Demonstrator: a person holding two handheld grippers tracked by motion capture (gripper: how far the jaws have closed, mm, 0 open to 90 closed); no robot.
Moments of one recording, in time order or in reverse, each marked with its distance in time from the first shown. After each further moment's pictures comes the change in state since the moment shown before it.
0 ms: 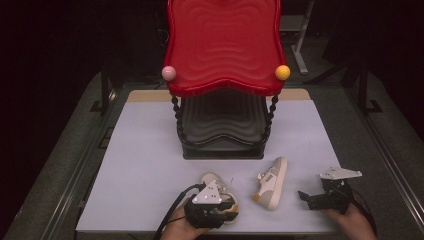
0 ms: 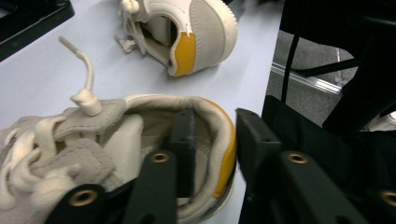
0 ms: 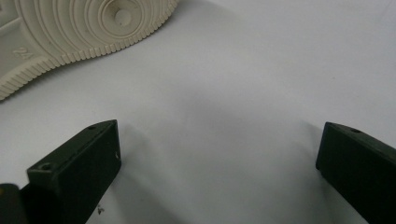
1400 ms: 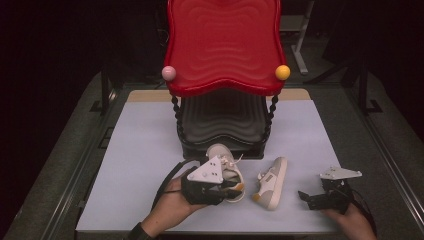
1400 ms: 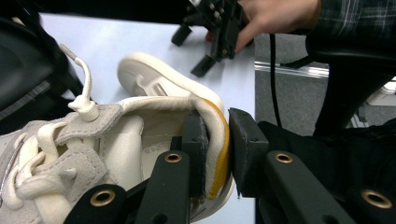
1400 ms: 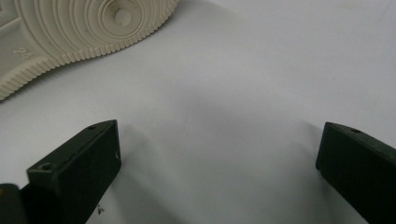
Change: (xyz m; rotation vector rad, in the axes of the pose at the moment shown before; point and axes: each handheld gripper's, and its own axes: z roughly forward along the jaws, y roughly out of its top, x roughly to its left) left arm 0.005 0.086 -0.051 -0.020 -0.044 0.262; right arm 0.000 0.000 0.000 -0.002 0.000 0.000
